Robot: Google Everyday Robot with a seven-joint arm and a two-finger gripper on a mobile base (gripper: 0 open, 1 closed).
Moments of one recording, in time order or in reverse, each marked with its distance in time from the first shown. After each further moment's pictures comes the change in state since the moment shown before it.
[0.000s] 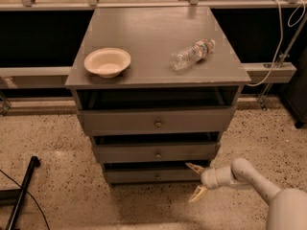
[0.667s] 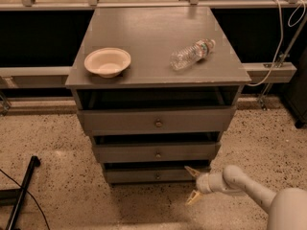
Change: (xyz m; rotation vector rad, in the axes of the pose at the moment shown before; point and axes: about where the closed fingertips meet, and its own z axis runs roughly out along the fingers) arm 0.046 -0.003 0.027 0.105 0.205 -0.080
